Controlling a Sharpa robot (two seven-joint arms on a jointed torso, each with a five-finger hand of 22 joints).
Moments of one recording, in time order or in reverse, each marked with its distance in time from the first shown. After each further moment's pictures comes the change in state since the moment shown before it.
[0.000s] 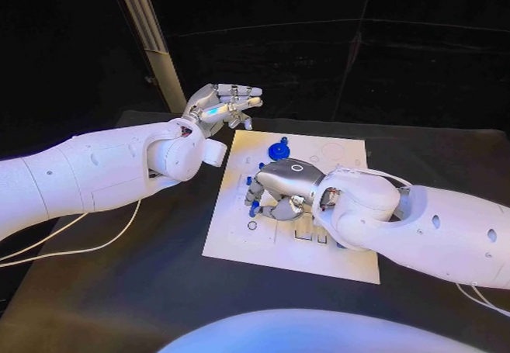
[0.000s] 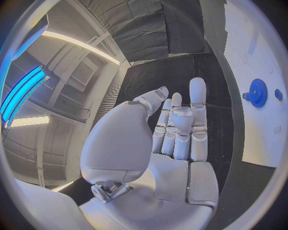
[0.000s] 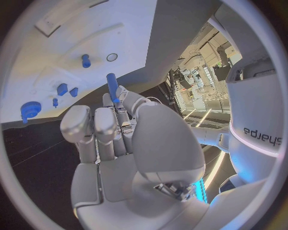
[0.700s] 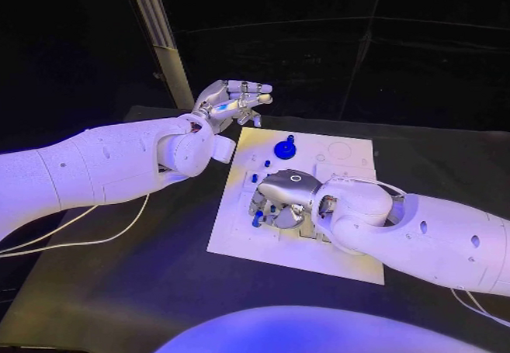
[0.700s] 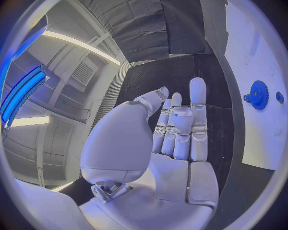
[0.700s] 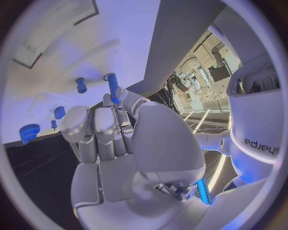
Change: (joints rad) left arm 0.000 0.009 0.000 -0.004 0.000 0.000 0.000; left_hand 0.004 0.004 0.000 0.000 0.004 0.000 0.000 0.004 0.000 0.000 0.000 0.005 0.000 0.000 0.000 0.000 0.000 0.000 0.000 0.000 0.000 0.000; right arm -0.030 0.044 -0.019 -0.078 -0.005 0.037 0.040; right_hand 0.000 0.000 0.008 -0.003 0.005 0.000 0.000 0.000 -0.001 0.000 0.000 -0.010 0.001 0.000 0.000 0.000 0.000 0.000 0.000 0.000 0.004 0.001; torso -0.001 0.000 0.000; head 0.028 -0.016
